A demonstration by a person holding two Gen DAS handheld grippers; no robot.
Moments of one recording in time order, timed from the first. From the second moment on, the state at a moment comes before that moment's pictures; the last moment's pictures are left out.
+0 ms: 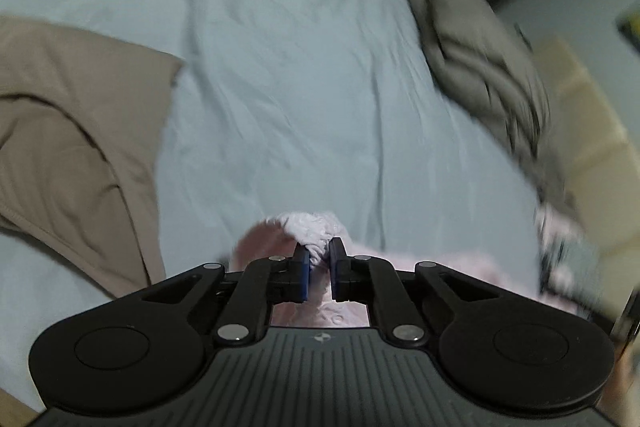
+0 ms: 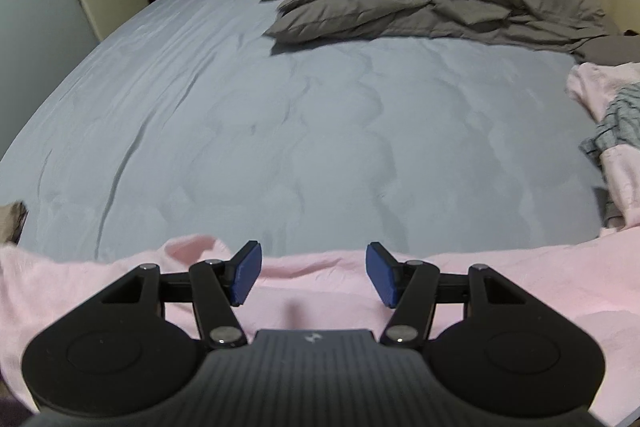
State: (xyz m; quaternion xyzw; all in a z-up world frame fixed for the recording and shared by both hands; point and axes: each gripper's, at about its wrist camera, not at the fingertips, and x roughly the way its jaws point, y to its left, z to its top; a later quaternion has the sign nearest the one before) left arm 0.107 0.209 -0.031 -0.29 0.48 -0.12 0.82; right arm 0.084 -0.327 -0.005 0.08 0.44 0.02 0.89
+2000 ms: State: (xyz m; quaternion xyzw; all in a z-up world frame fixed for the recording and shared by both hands) left arm 0.107 0.130 0.023 -0.22 0.43 -0.09 0.87; right arm 0.077 -0.459 -0.003 0.15 0.41 -0.11 0.89
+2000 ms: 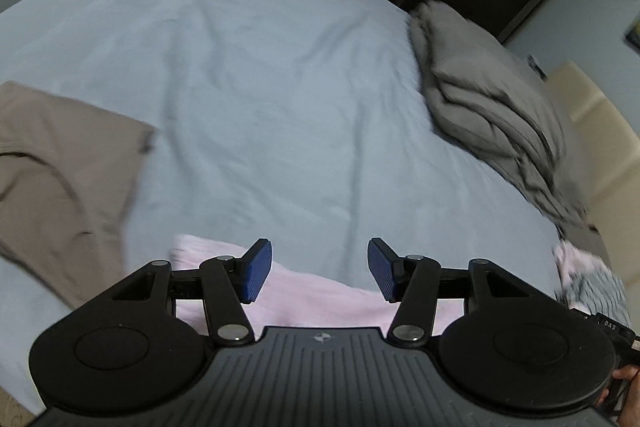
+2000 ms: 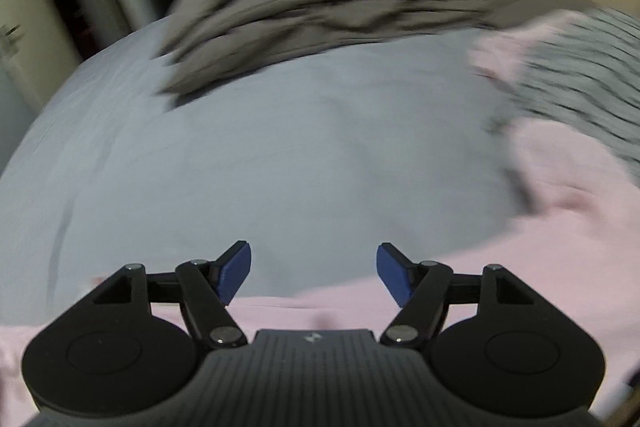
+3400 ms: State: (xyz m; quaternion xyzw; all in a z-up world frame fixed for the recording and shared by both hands) left arm 0.117 0.056 -0.004 -0.20 0.50 -0.11 0.84; right arm -0.105 -0.674 -0.031 0.43 0.26 -0.31 0.81
